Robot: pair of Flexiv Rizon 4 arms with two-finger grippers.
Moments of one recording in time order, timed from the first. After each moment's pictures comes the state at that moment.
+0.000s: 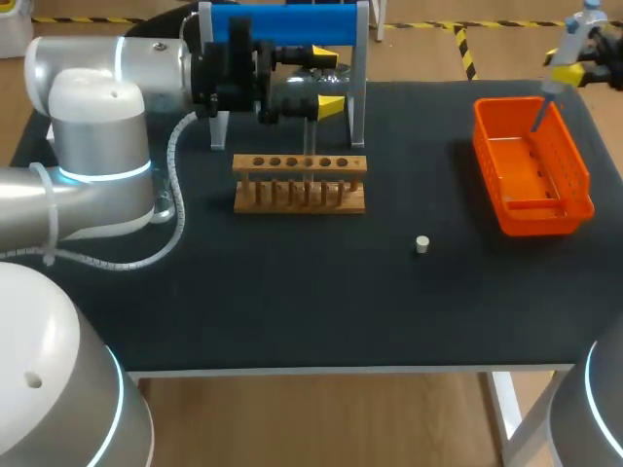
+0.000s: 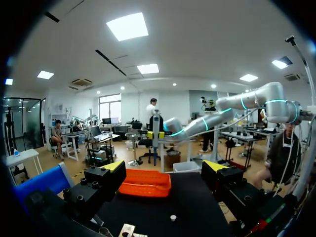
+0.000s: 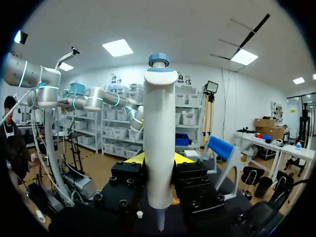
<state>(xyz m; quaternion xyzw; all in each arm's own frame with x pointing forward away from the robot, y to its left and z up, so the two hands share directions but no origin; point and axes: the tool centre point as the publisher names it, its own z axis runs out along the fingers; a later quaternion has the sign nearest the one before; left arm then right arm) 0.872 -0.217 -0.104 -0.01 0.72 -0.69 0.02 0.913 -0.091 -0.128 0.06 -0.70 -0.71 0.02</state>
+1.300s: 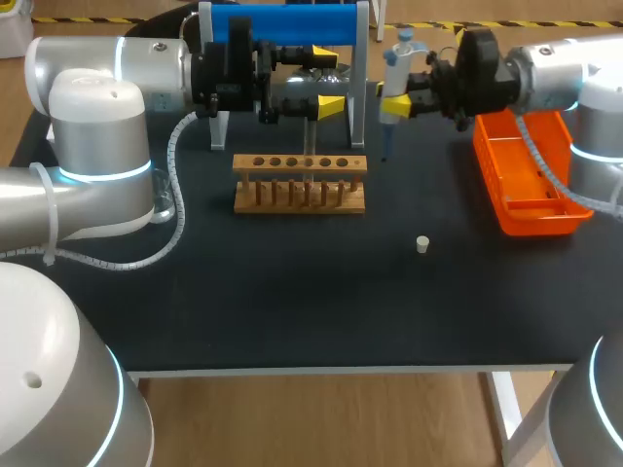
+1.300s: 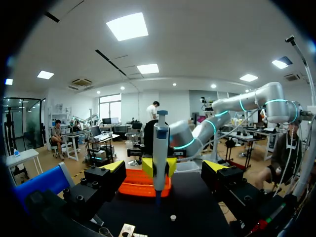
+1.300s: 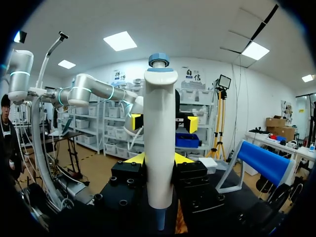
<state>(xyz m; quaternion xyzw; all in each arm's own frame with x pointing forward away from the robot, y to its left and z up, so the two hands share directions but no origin) 0.872 -0.217 -0.104 -0.01 0.72 -0.69 0.02 0.880 0.139 -0.144 0.08 -0.70 -0.71 0.04</state>
